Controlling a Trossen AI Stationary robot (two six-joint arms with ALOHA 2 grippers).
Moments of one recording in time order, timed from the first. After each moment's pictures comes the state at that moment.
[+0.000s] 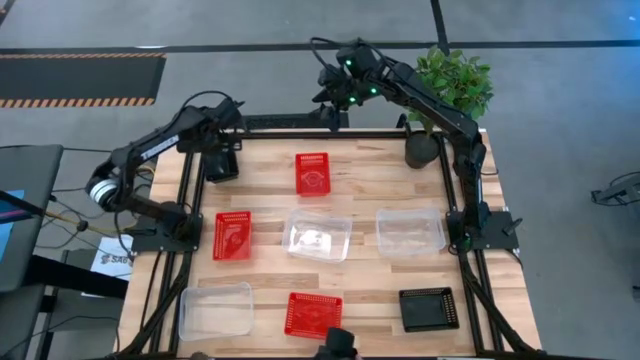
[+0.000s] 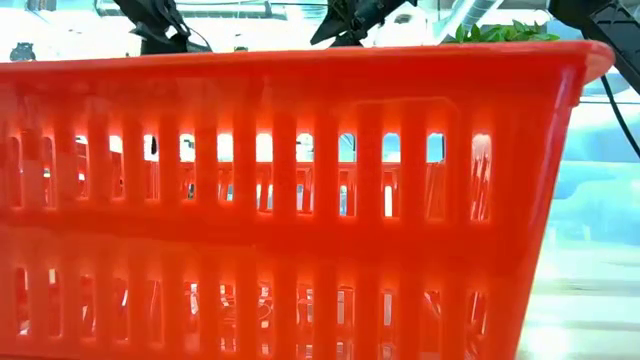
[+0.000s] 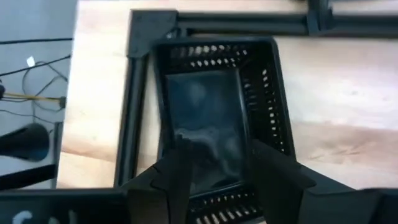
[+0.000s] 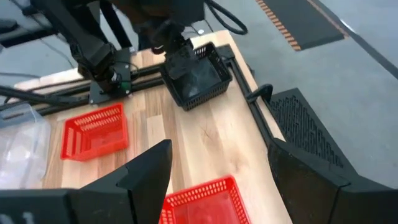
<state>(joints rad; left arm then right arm) 0.89 1.39 1.12 -1.15 -0.41 -0.74 -0.54 2.01 2.35 -0.95 -0.34 -0.10</state>
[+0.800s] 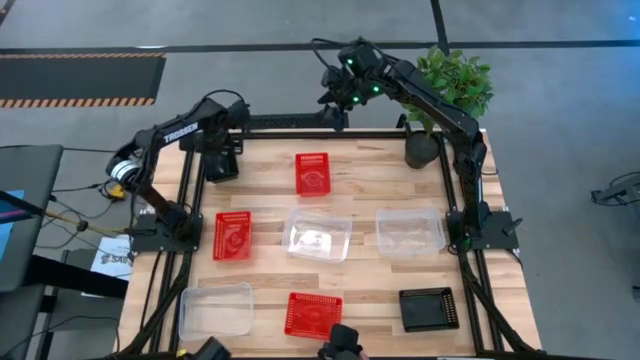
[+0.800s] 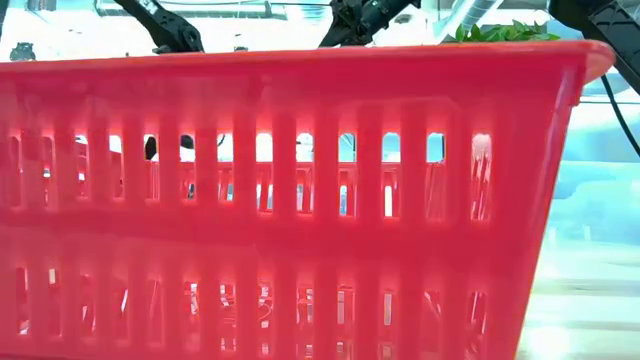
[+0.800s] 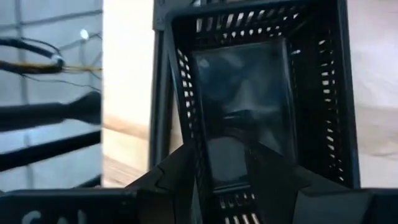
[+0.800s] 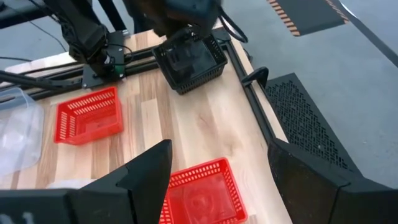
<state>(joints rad) 0.91 1.59 1.22 -1.32 -0.45 -0.77 -0.56 2.01 2.35 -1.01 -0.34 -0.14</state>
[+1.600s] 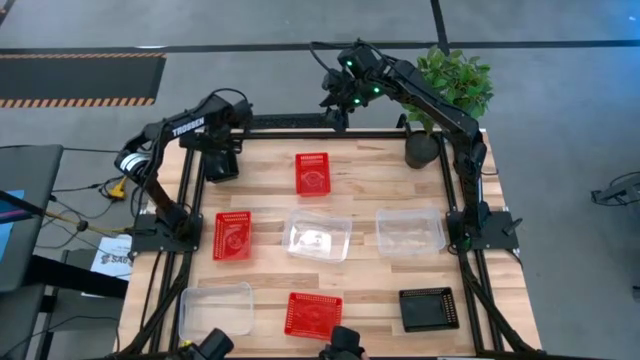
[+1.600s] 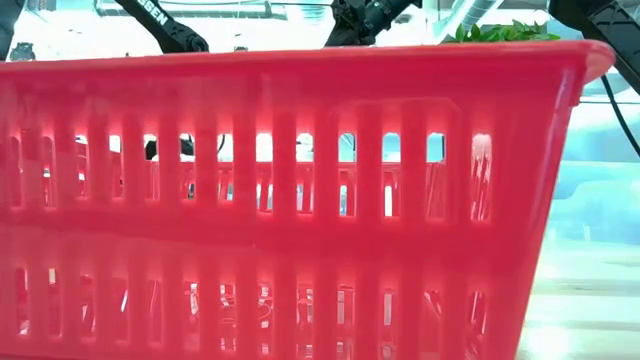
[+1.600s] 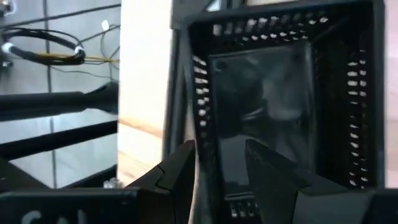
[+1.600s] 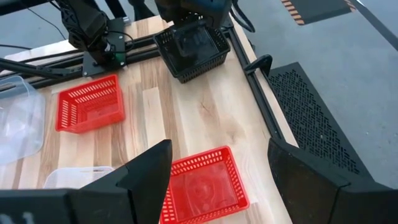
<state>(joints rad) 0.94 1.67 1.26 -1.37 -0.48 -0.81 -0.56 2.01 2.35 -1.05 -0.34 -0.15</state>
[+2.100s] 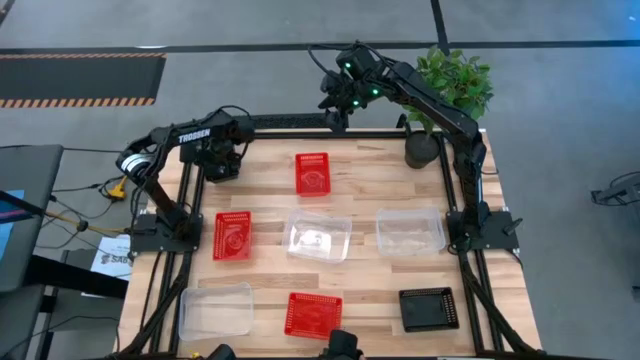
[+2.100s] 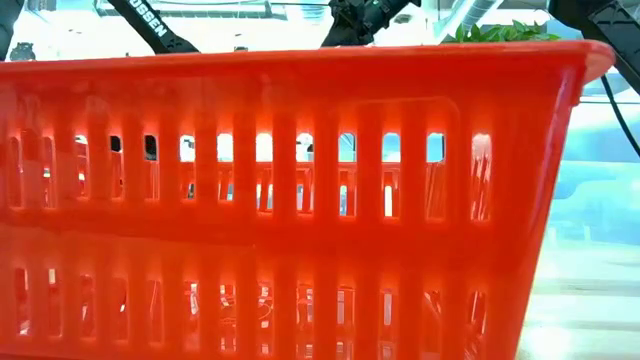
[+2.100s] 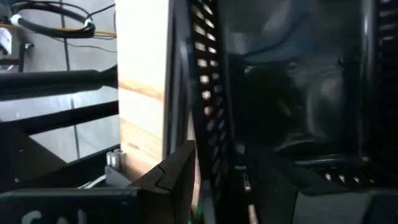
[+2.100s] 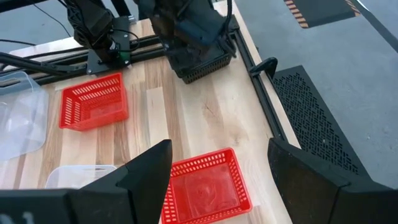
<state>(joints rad) 0.88 1.67 1.09 -1.36 -0.45 -0.91 -0.55 2.01 2.35 -1.05 -0.34 -0.17</state>
